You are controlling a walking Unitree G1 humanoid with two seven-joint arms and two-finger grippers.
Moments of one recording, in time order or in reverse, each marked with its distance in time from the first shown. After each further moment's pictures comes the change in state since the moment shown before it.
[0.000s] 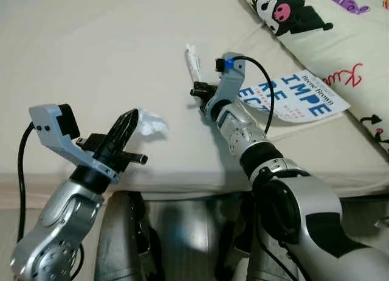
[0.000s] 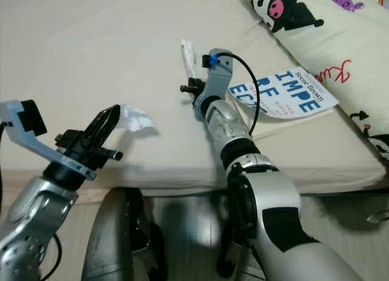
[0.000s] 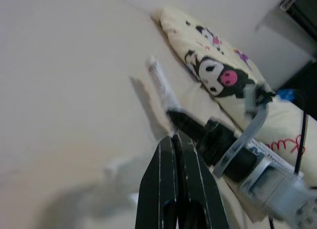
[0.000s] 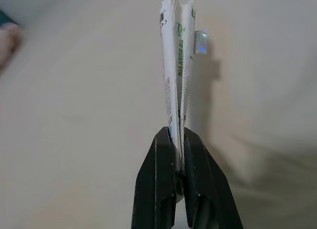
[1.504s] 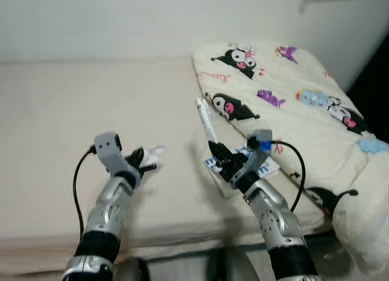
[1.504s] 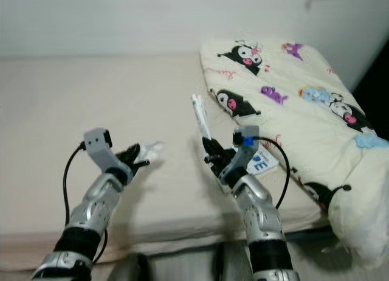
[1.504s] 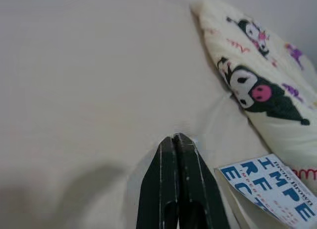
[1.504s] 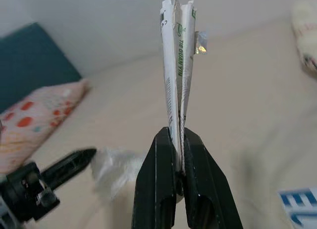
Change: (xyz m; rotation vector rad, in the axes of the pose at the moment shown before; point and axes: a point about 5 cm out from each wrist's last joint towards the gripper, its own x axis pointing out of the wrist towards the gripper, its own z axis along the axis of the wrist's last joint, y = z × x) left arm 0.009 0.098 -0.148 0.000 0.385 0.405; right arm -0.125 -0.037 -0.086 0.010 0.094 0.037
